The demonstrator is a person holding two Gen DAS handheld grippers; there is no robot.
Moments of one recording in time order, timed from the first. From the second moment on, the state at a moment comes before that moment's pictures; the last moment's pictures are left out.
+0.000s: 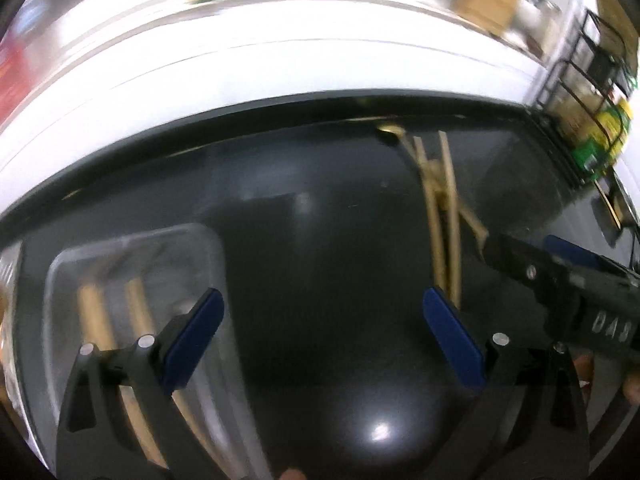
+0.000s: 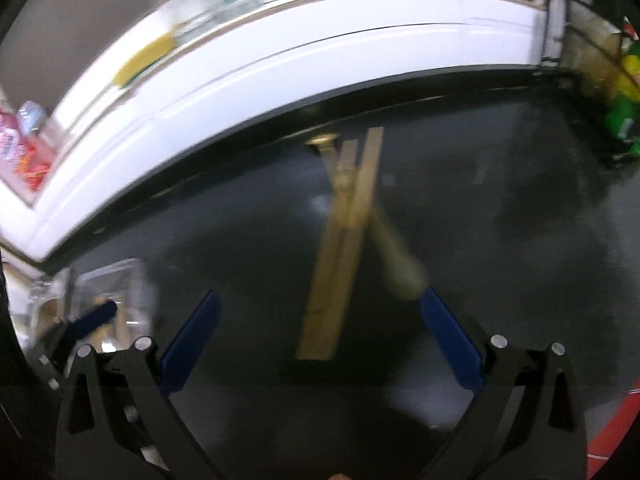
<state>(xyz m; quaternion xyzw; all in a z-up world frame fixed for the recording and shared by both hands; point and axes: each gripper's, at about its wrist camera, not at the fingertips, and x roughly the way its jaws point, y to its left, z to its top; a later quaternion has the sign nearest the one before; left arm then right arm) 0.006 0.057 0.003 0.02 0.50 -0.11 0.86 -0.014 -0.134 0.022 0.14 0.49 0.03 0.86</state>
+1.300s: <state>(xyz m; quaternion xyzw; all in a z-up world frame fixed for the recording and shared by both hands) 0.092 -0.038 -0.074 0.10 0.56 -0.14 0.81 0.025 -0.162 -0.063 -0.04 0.49 0.09 0.87</state>
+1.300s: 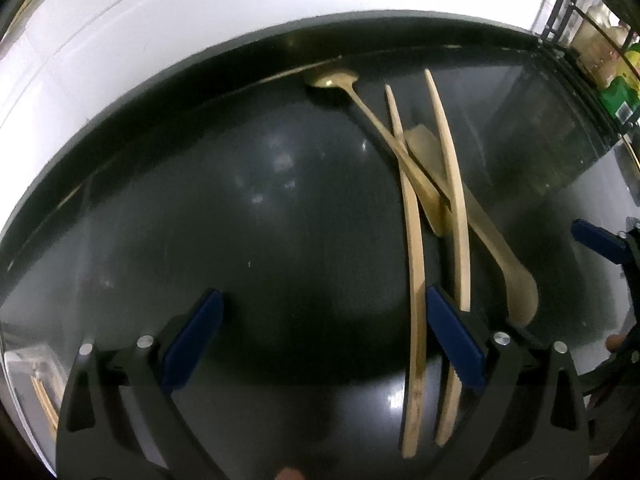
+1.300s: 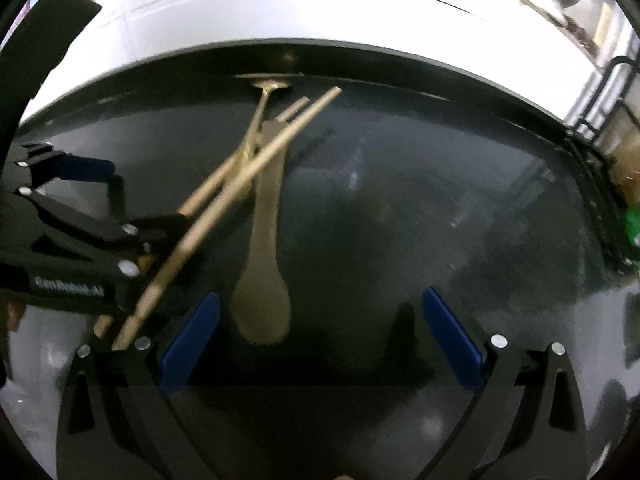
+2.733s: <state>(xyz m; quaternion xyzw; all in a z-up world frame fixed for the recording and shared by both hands) 0.056 -0.007 -0.020 0.05 0.48 -0.13 0.87 0.025 -0.203 -0.018 0.02 0.46 0.10 0.88</state>
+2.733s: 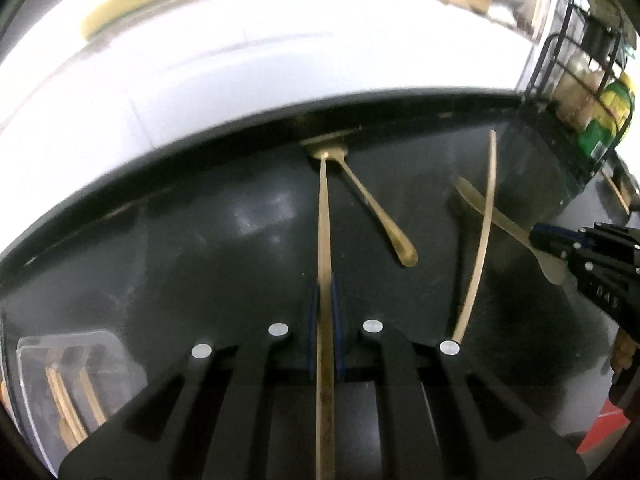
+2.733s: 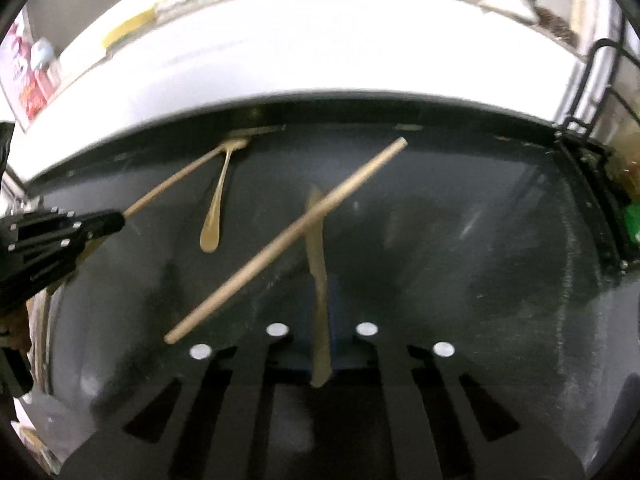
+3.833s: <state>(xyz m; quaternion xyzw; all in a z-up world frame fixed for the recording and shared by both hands) 0.004 0.021 0.027 0.02 0.45 -0.14 0.88 0.035 -0.192 -0.091 -0.02 0.51 0.11 0.86</state>
